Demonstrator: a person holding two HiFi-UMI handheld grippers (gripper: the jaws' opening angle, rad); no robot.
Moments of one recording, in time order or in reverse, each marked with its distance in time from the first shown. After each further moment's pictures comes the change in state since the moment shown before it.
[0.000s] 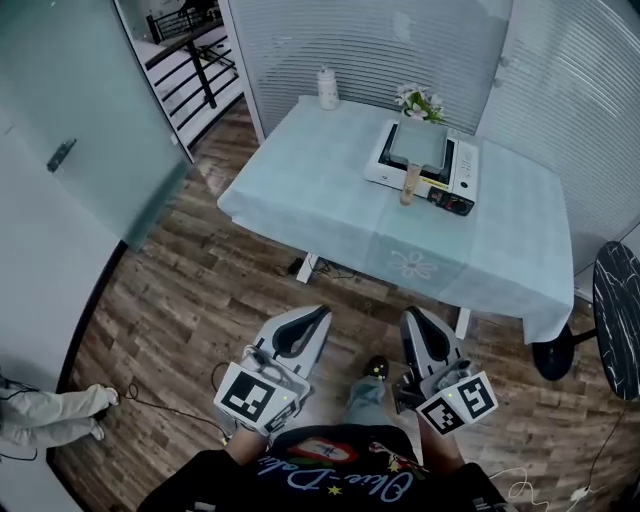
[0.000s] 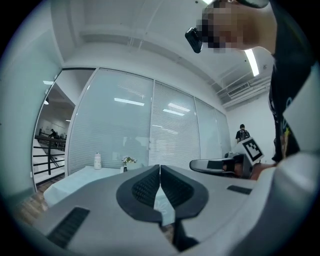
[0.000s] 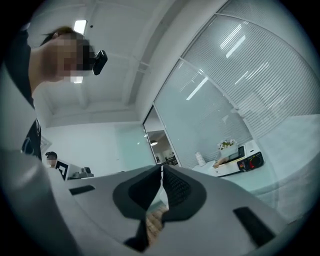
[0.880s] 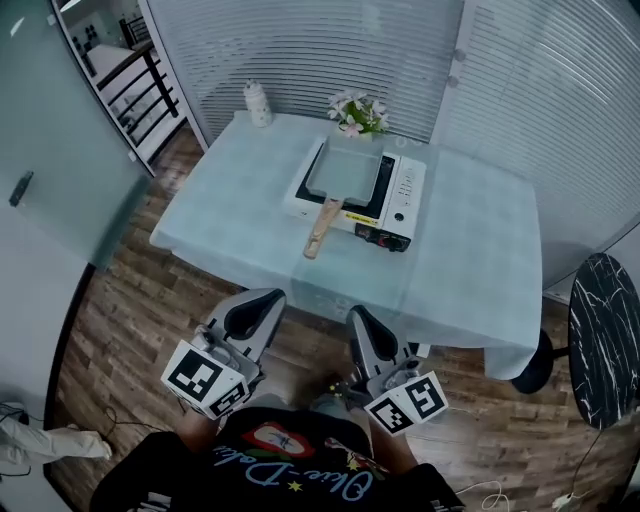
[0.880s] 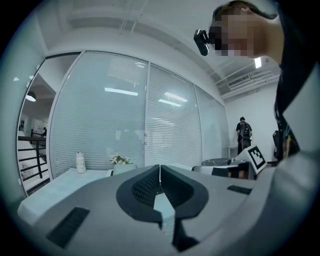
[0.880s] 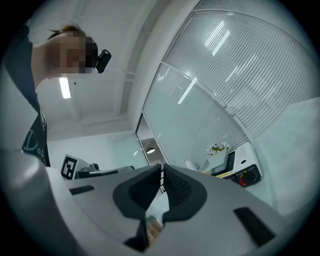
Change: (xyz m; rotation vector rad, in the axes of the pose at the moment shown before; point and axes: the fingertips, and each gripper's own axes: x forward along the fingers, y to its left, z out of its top) left arm 0.217 0.018 0.010 0.040 0.105 -0.055; right arm 0.051 -0.181 0.043 0.109 -0.074 0.012
